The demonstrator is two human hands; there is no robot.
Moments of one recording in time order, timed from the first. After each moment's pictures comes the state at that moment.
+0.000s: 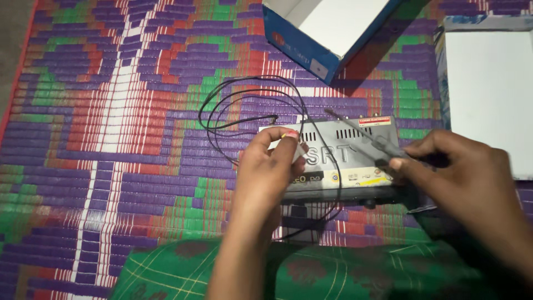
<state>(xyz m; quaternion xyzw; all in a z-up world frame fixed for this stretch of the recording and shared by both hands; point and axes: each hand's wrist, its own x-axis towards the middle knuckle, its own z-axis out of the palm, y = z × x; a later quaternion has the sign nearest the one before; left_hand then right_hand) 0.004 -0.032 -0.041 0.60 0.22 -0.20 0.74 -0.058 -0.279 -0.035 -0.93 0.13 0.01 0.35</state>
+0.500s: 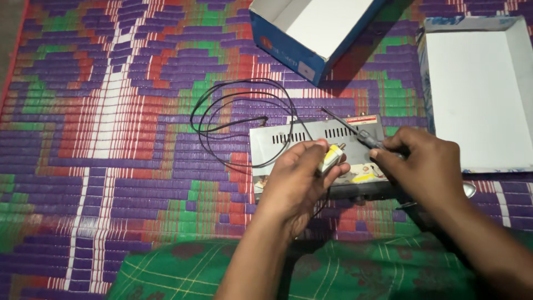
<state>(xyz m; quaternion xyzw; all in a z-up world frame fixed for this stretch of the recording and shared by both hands) -0.013 -0.067 -0.061 0.38 0.20 -0.33 0.84 -0.051 -0.288 -0.097 -0.95 0.10 -0.07 0.30</state>
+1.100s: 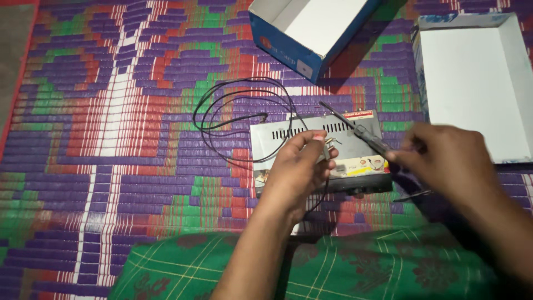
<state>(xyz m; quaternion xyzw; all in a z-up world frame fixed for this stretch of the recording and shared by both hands) -0.011 -0.069 -0.072 0.50 0.18 -0.32 0.78 -0.053 -0.307 -0.055 -0.97 0.13 0.13 0.13</state>
